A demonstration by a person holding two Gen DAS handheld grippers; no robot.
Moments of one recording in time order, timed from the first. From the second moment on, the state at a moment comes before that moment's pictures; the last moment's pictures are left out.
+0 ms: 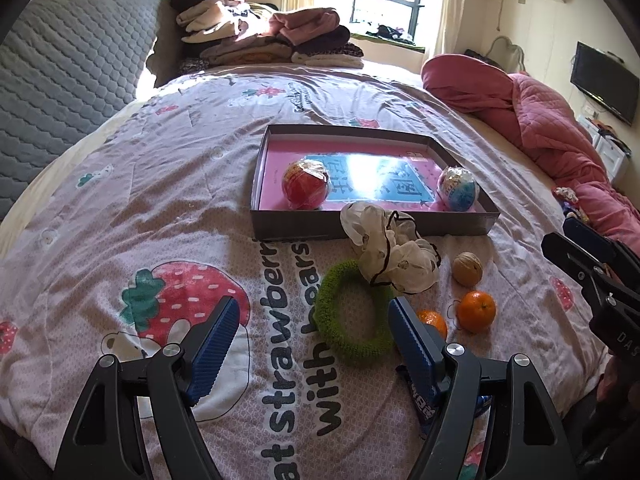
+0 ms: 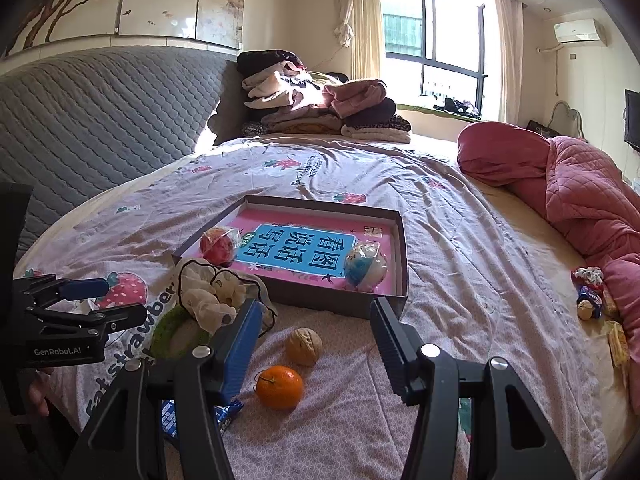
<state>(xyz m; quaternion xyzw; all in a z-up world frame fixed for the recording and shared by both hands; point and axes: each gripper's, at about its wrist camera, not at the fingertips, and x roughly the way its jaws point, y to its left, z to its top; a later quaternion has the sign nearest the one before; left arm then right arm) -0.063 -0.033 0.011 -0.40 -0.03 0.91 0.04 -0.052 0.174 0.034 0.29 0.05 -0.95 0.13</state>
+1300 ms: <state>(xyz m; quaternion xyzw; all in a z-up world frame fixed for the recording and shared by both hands) -0.046 -0.032 -0.019 -0.46 -0.03 0.89 0.04 -0.031 0.166 0.001 0.35 0.06 -0.92 0.14</state>
